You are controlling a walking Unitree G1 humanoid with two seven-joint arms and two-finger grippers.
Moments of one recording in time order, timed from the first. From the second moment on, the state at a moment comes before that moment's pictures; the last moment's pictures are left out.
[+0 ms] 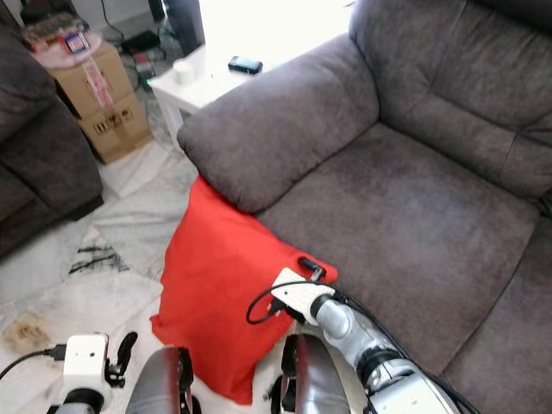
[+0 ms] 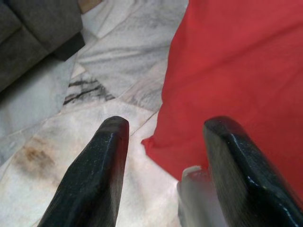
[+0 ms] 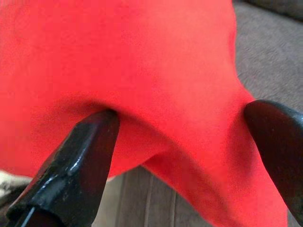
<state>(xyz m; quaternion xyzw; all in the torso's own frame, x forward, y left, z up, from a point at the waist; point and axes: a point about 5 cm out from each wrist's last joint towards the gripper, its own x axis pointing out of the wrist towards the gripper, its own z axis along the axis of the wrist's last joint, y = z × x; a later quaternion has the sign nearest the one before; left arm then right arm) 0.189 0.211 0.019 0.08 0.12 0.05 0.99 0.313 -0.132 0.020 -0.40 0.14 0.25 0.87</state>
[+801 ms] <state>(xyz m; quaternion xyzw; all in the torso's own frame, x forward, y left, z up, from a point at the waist) 0.192 0.199 0.034 0.10 0.12 0.03 0.99 0.316 -0.120 0.024 -0.41 0.11 0.24 0.87</state>
